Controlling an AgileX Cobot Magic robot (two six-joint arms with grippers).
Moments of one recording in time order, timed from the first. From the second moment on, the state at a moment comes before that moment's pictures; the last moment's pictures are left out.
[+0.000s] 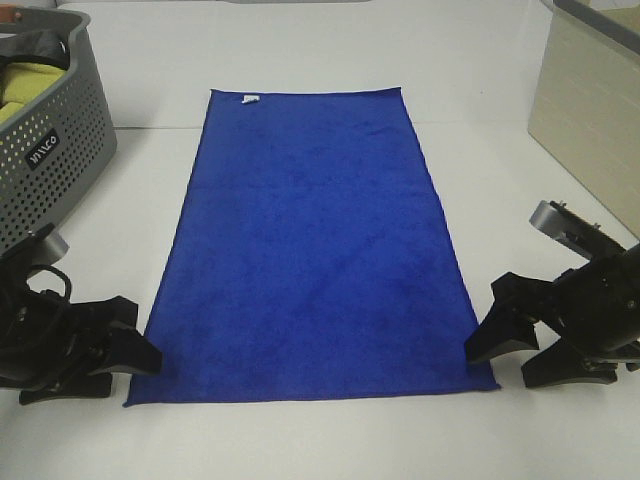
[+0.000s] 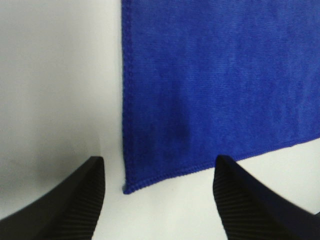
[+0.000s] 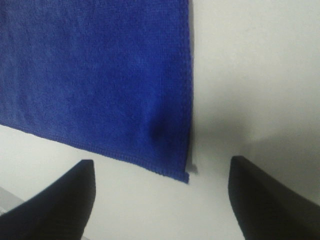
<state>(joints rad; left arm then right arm) -0.16 1.76 -0.51 -1.44 0.45 1.03 0.01 1.75 -0.60 0.96 0.60 -0.81</state>
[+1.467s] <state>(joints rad) -0.21 1.83 -0.63 -1.37 0.46 1.05 0.14 1.93 -0.75 0.95 0.60 -0.64</state>
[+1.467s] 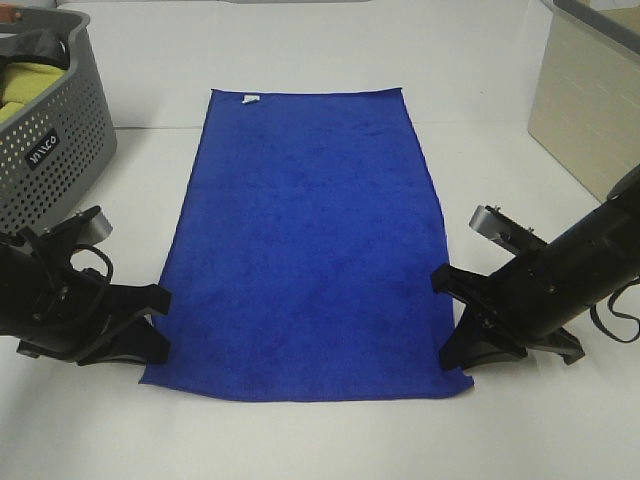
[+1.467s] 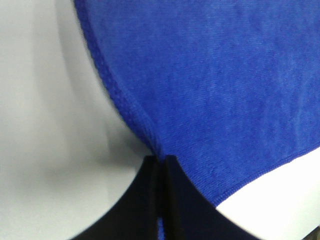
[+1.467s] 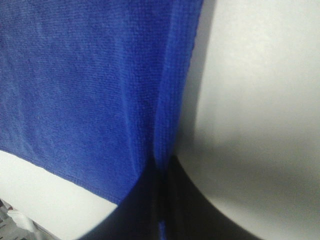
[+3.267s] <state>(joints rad) -0.21 1.59 -0.69 -1.23 0.49 0.82 0.14 1.71 -1.03 0.67 0.76 -0.41</state>
